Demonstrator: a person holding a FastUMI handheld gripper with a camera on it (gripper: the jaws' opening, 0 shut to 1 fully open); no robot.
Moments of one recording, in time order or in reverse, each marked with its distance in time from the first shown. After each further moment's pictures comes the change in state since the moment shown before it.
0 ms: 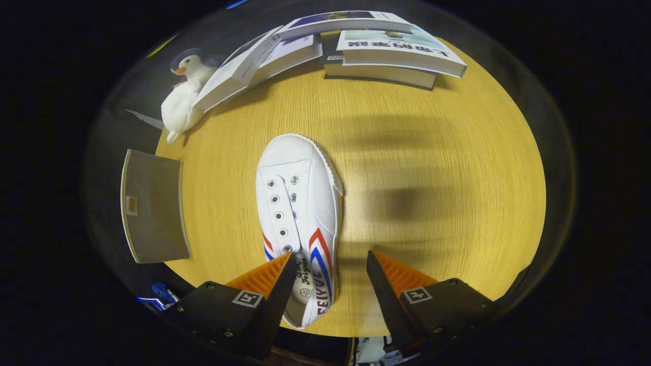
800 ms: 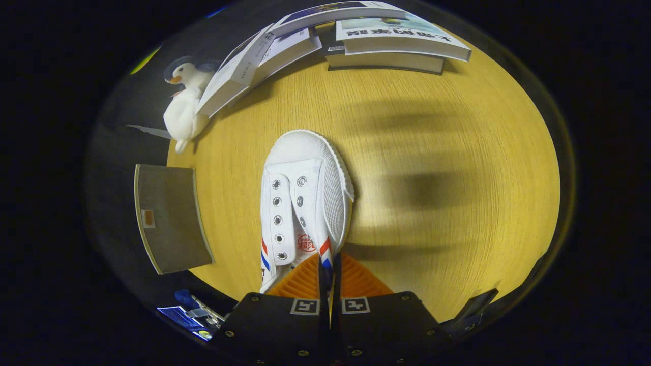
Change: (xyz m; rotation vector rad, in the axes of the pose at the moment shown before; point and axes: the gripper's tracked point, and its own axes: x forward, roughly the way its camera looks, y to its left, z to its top) arm -0.017 0.035 0.002 0.125 0.055 0.147
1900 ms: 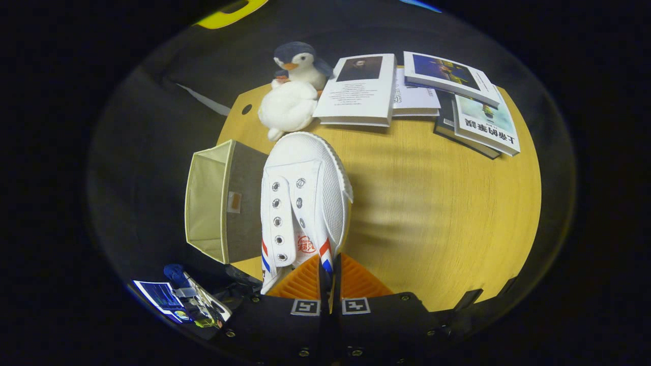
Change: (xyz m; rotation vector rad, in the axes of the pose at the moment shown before) arm -0.088 0.184 -0.001 -0.299 -0.028 -0.006
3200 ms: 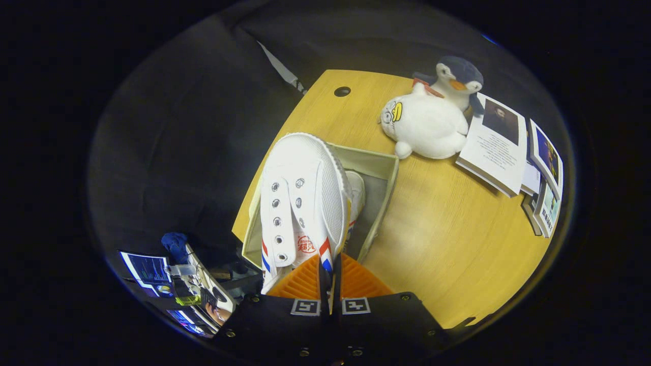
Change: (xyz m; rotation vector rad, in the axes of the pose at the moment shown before) arm 0.061 0.215 0.041 -0.314 0.086 0.058
